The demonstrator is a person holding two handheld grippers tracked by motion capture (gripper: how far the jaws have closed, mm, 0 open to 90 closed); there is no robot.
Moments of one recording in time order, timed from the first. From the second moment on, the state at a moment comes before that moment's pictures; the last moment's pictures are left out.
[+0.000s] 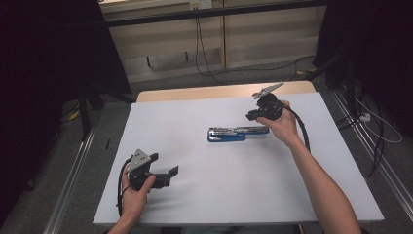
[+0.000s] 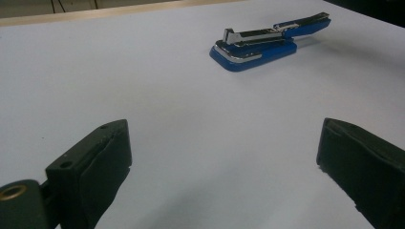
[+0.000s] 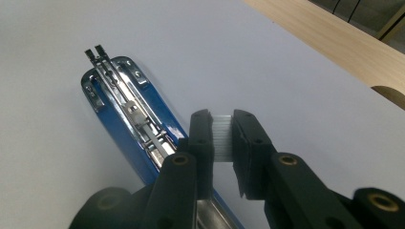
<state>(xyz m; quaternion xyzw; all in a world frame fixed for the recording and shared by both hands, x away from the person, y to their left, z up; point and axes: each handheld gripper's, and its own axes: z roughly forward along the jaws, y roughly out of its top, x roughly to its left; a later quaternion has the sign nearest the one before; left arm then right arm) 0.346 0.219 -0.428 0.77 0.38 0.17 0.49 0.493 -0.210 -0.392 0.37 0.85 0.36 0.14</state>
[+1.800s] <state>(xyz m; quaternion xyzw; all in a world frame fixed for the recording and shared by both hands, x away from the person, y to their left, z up) 0.346 0.219 -0.427 0.77 0.38 0.17 0.49 0.493 -0.153 -0.387 0.30 0.86 0.40 0.10</state>
